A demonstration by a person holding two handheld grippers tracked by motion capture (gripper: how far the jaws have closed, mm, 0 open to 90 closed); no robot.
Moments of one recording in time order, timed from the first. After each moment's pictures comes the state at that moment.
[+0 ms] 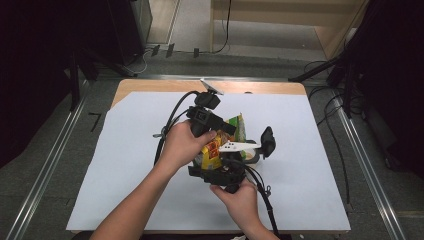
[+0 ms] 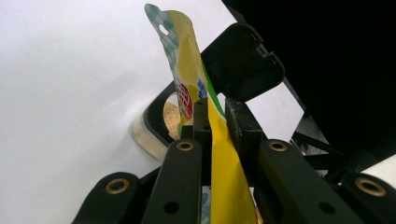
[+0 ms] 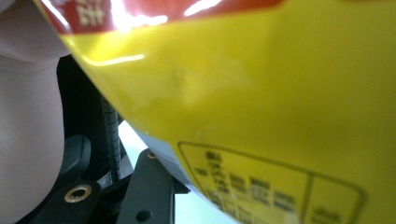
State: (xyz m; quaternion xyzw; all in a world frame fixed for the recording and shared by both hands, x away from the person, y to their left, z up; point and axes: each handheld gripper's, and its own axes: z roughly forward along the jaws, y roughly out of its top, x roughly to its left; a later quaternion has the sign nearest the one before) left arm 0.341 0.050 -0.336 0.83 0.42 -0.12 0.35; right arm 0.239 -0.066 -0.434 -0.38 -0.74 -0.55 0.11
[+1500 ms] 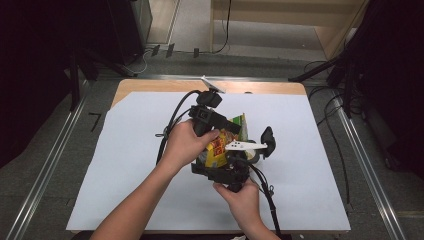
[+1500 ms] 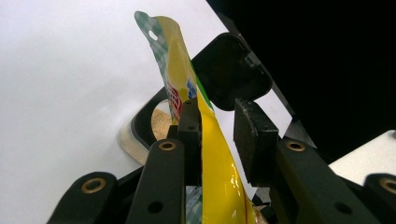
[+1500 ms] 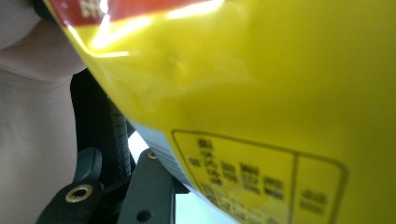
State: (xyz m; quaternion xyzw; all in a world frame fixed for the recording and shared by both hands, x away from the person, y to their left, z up) left arm 0.343 0.045 -0.335 0.82 0.42 -0.13 0.36; right arm 0.241 -0.075 -0.437 -0.39 -0.71 -0.57 0.12
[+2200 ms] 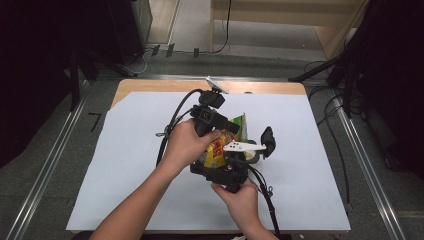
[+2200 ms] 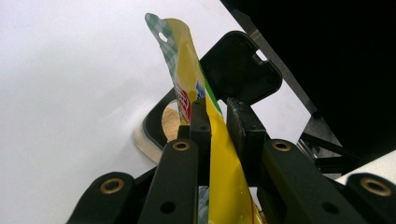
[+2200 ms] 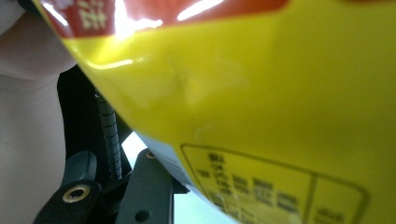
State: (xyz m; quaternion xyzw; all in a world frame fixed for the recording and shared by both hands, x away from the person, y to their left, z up) left arm 0.337 0.040 -0.329 0.83 0.42 -0.09 0.35; right arm 0.238 -0.071 -0.435 -0.39 -0.71 -0.57 0.10
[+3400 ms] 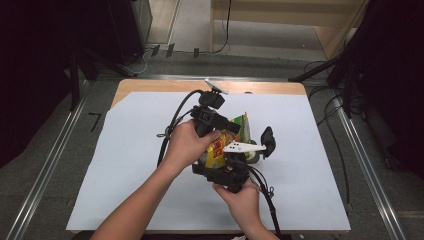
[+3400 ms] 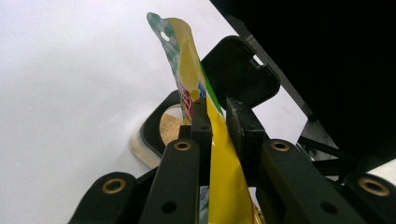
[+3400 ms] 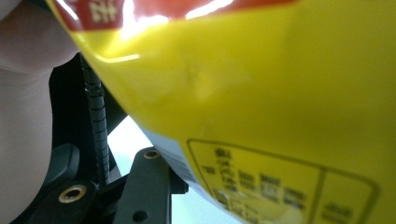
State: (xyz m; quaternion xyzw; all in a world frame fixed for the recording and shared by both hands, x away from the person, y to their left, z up) left arm 0.339 0.040 -0.334 0.83 0.41 -0.09 0.37; right arm 0.238 -0.073 -0.437 -0.39 -0.73 -0.56 0.08
